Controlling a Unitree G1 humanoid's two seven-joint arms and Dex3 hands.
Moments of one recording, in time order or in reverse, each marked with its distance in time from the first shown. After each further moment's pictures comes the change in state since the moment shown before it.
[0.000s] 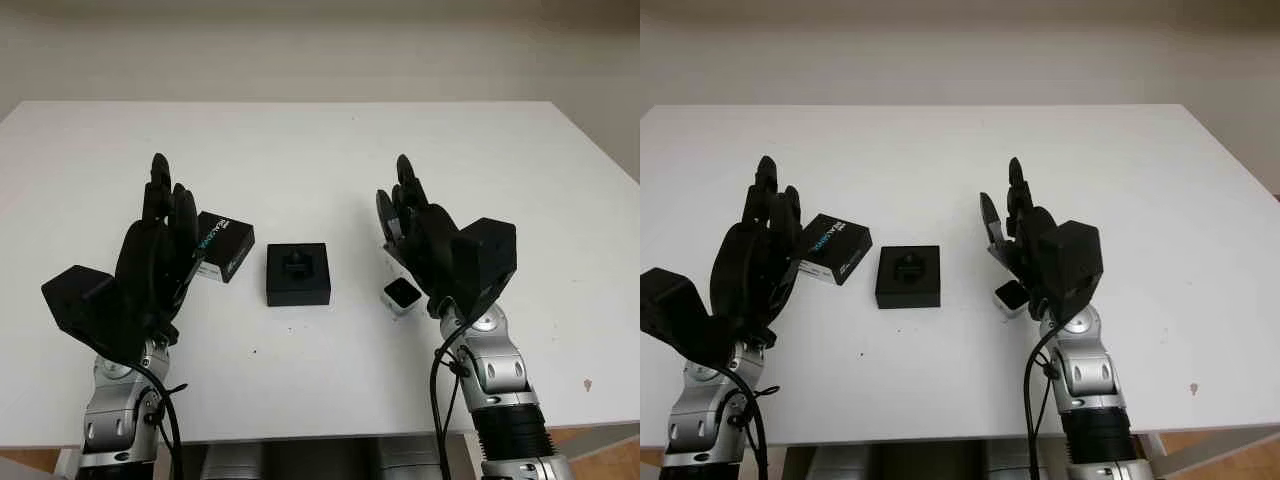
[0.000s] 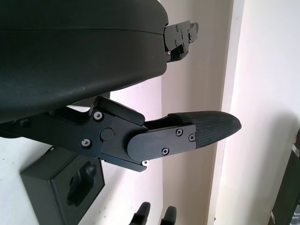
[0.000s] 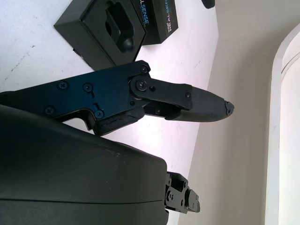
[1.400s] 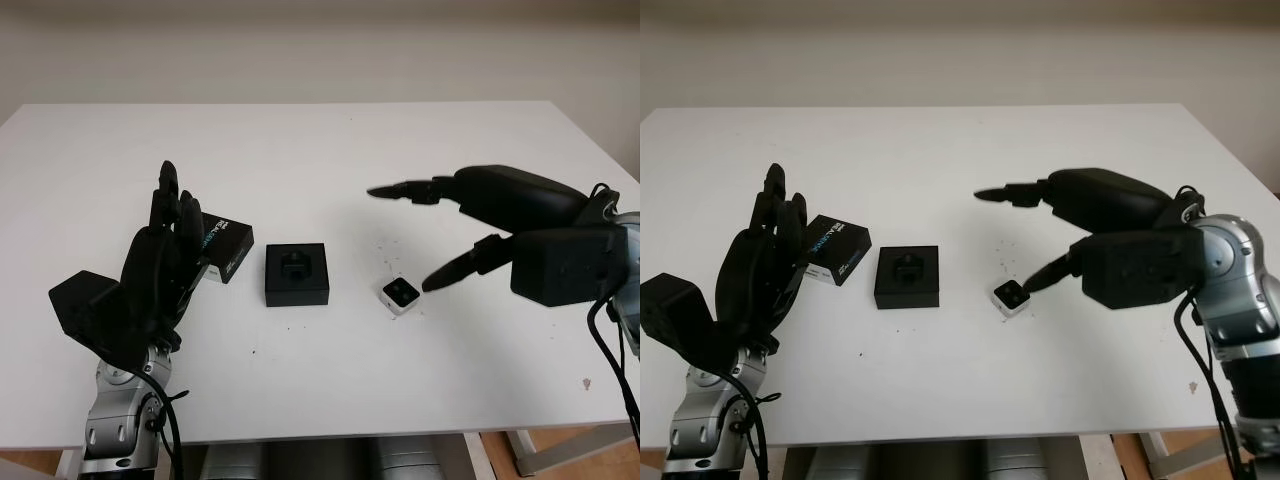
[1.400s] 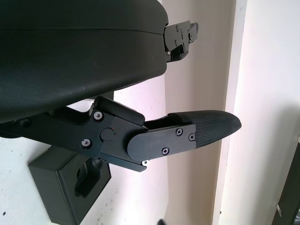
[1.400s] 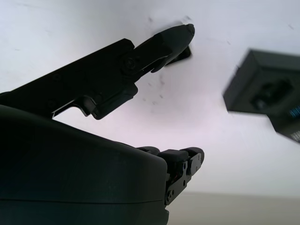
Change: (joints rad) left arm 0.011 0.002 -0.008 0.003 0.005 0.001 -0.019; right arm -0.119 -0.712 0.113 -0.159 -0.381 -0.323 0.600
